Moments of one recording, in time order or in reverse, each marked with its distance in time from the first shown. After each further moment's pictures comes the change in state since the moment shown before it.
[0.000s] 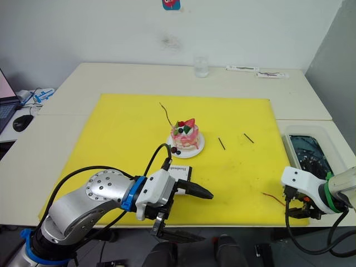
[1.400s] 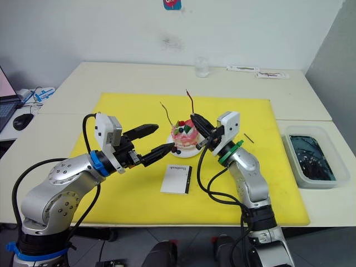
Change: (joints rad) left arm 0.066 -0.108 0.442 0.176 -0.067 0.041 0.450; right arm -0.460 1.374 0.052 0.556 -0.073 -0.913 -0.521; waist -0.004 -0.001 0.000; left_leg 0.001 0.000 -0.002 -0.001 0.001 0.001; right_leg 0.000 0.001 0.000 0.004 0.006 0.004
